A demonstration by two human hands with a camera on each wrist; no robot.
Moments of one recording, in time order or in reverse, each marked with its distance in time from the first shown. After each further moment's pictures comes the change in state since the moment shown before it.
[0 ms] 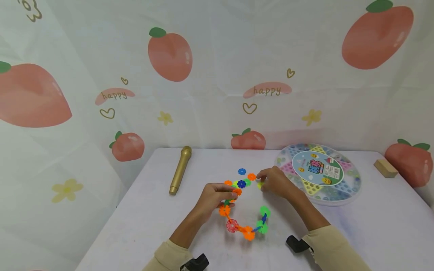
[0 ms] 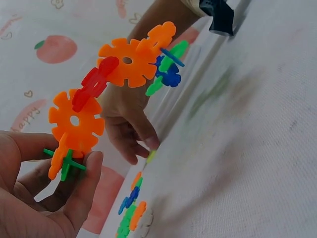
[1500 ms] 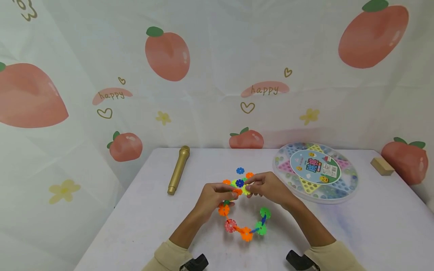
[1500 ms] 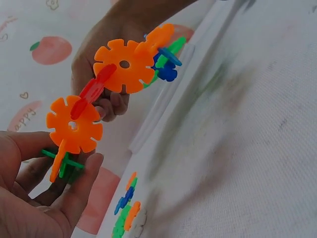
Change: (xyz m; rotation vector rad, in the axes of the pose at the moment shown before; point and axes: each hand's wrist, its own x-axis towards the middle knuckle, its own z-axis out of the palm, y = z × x) left_hand 0.001 -0.006 0.001 0.014 -0.022 0.039; right_hand -0.041 -0.046 0.003 0.476 -0.003 0.043
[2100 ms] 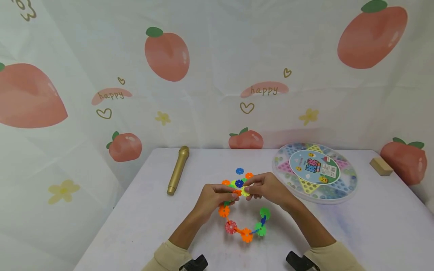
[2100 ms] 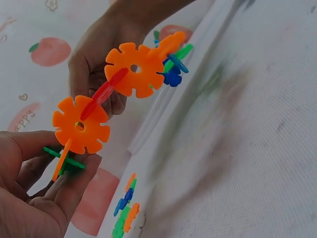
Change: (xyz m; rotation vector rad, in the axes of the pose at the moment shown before) left_hand 0.001 0.000 0.001 0.001 0.005 0.019; right_hand -0.001 0.001 0.001 0.044 -0.004 0.017
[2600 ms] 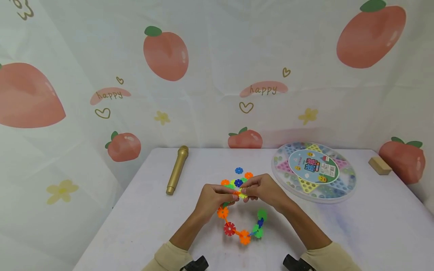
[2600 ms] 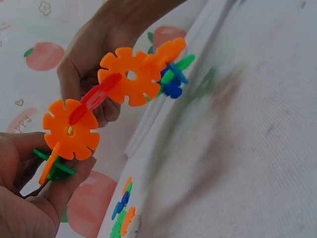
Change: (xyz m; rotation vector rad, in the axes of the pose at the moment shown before) left_hand -0.002 0.002 0.003 0.016 0.019 0.032; right_hand -0.002 -0.006 0.011 0.064 -0.001 -0.020
